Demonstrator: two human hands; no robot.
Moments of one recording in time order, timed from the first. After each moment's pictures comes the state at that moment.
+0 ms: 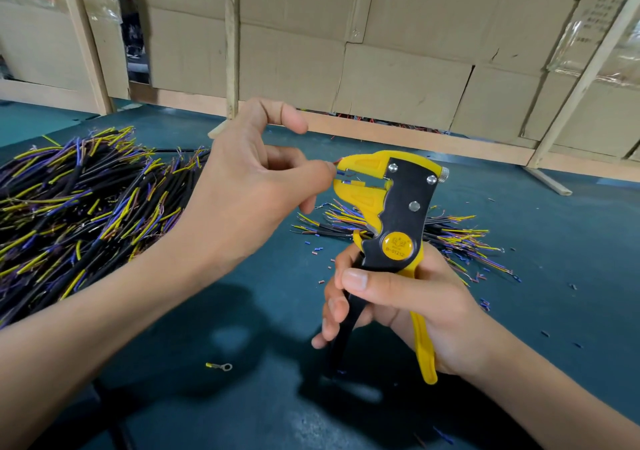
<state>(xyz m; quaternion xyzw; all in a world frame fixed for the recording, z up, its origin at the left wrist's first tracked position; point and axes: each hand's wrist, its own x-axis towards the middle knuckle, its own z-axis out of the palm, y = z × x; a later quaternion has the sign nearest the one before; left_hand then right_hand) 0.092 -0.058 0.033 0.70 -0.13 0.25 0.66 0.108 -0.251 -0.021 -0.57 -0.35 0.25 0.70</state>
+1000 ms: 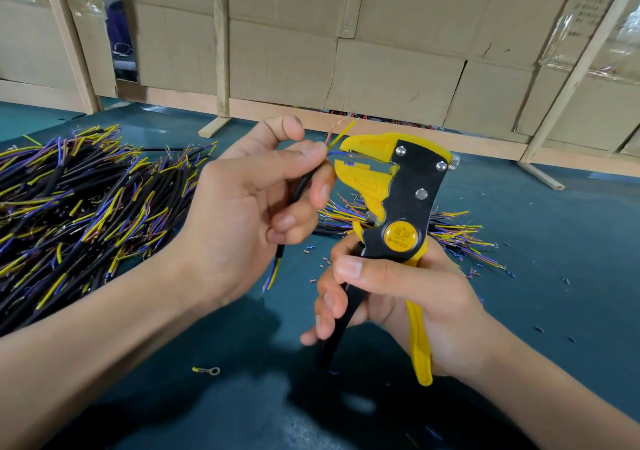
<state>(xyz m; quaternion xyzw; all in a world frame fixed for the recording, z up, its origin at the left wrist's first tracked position) 0.082 -0.073 0.027 0.52 -0.18 0.08 0.83 0.104 -0.248 -0.013 -0.54 -0.34 0.26 0.73</state>
